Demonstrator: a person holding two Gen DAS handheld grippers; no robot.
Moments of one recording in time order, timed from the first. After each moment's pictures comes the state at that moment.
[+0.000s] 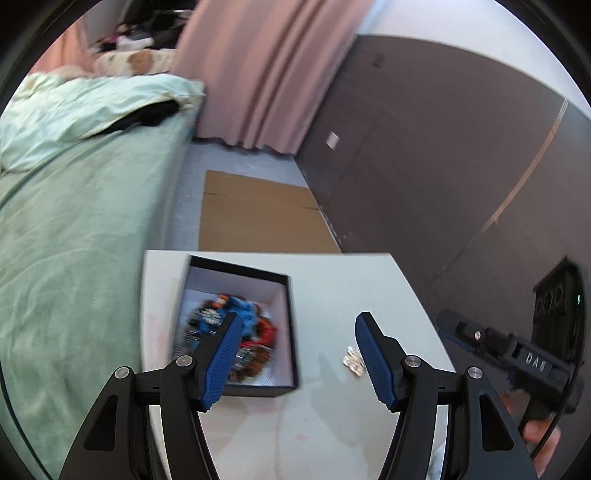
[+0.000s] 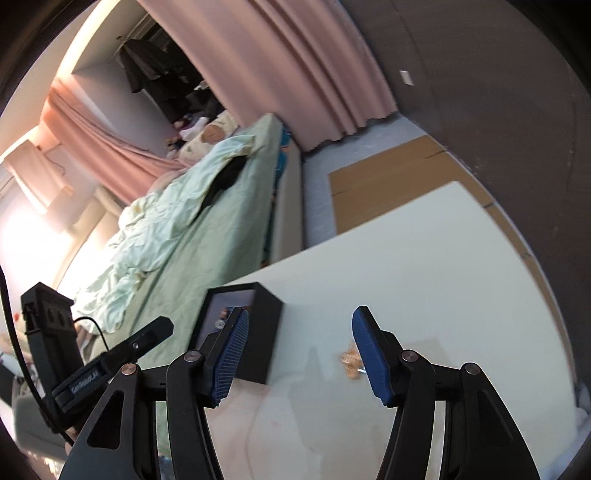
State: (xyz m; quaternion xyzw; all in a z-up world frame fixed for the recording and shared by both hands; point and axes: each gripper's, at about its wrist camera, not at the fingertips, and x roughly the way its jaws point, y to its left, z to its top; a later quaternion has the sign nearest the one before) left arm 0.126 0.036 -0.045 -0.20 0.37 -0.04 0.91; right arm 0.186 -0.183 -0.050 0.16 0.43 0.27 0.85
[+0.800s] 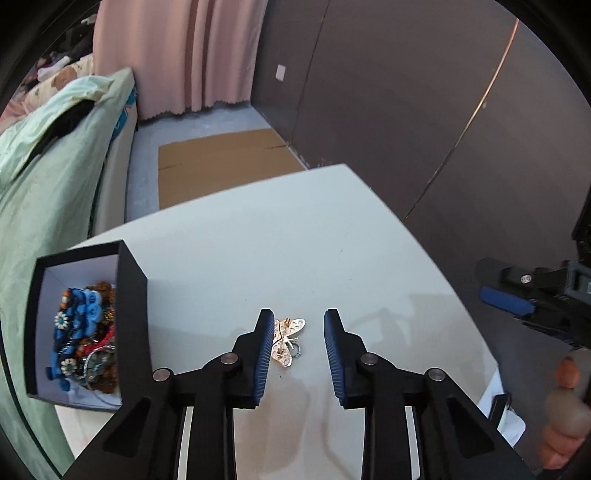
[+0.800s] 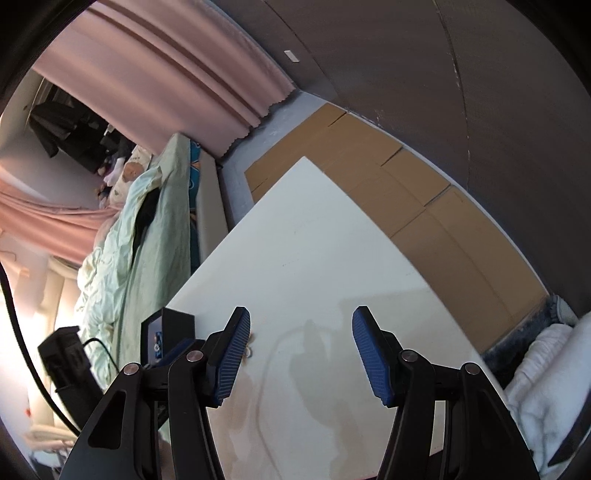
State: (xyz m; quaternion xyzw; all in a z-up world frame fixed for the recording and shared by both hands) left arm 0.191 -0.088 -0.095 -0.07 0.47 -0.09 0.87; right arm 0.202 -0.299 -0.087 0.27 0.50 0.14 0.81
